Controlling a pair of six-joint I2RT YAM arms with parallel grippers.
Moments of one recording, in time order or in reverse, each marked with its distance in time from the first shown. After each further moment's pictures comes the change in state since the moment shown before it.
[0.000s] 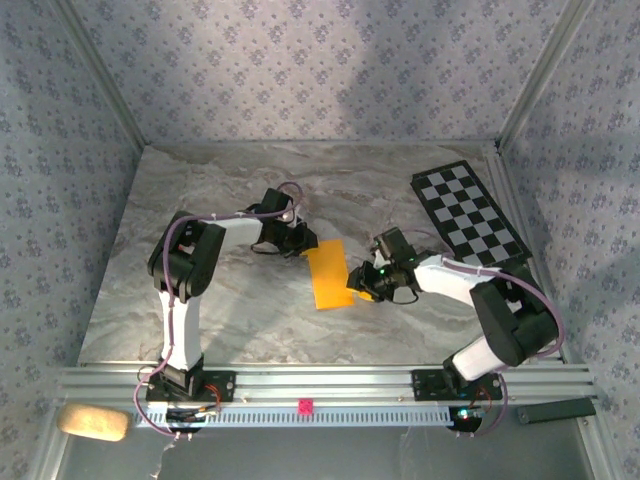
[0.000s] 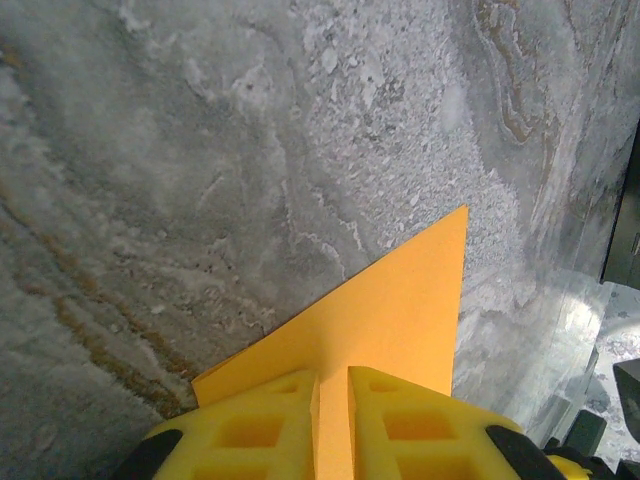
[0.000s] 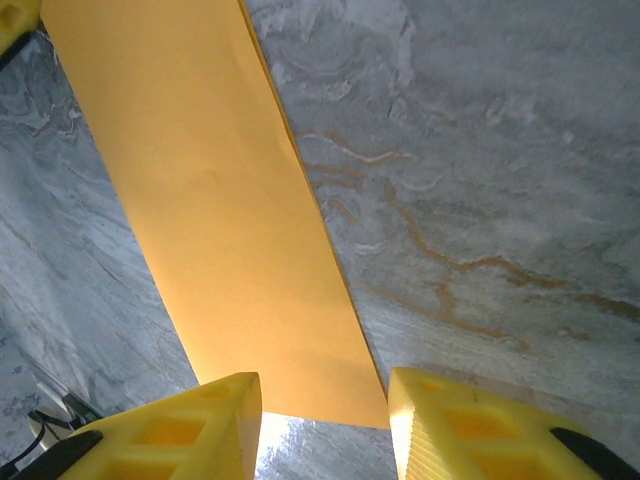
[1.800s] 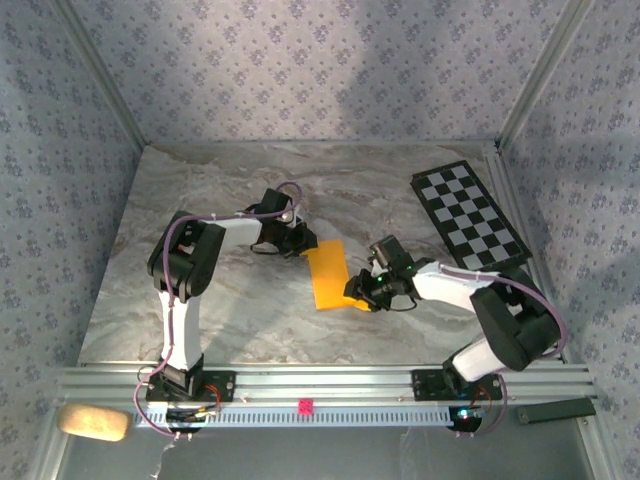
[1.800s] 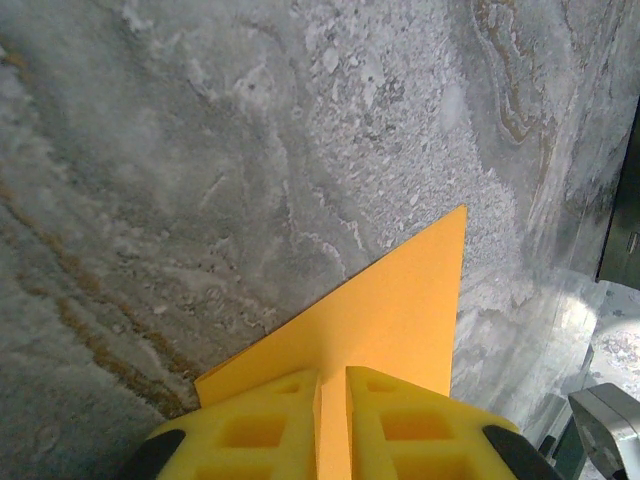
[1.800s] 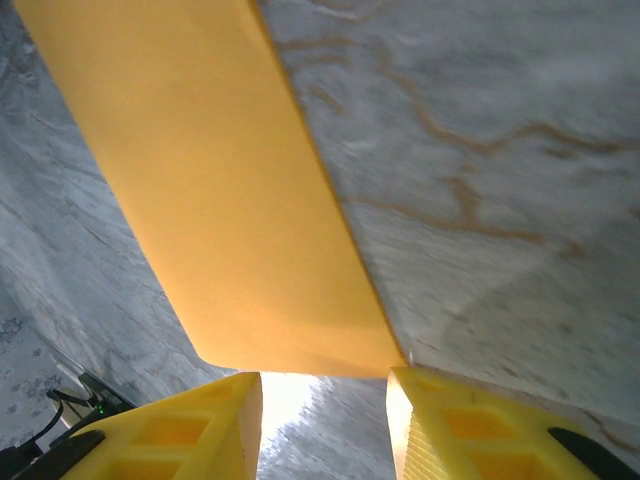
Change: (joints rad) left arm 0.003 0.000 -0.007 0.014 0.011 -0.004; right arm 0.048 -0.033 -0.064 0.025 -0.019 0.113
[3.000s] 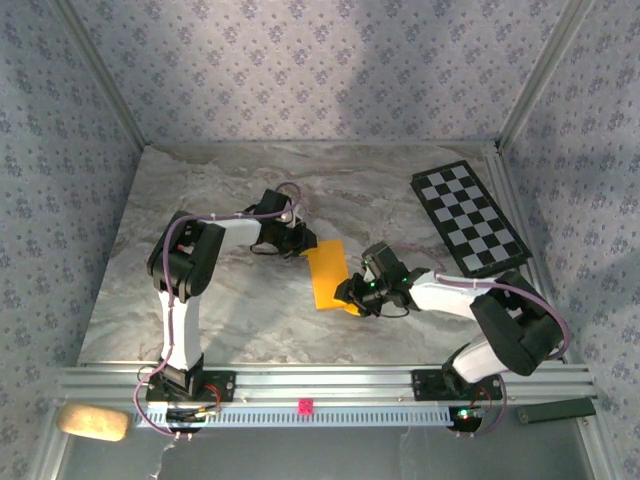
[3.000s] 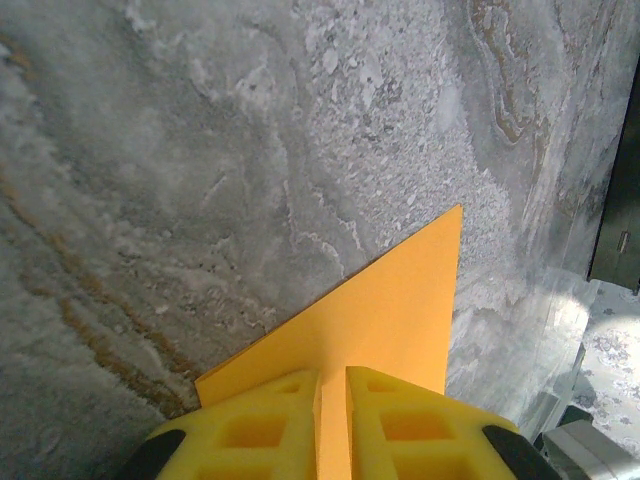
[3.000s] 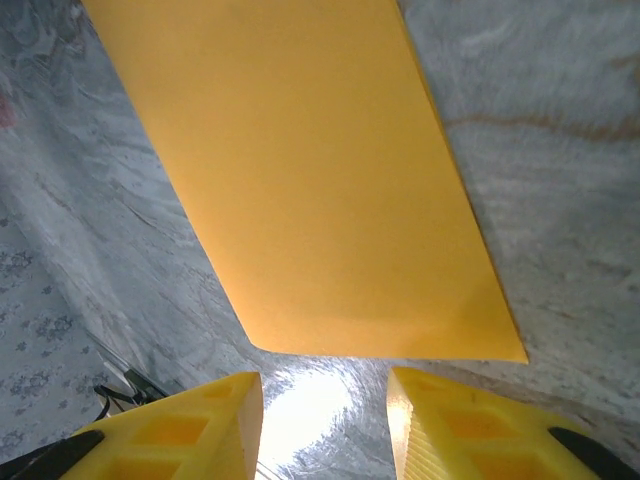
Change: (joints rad) left arm 0.004 0.000 -0.011 0.020 0.014 -0.008; right arm 0.107 -0.014 -0.047 0.171 0.024 0.183
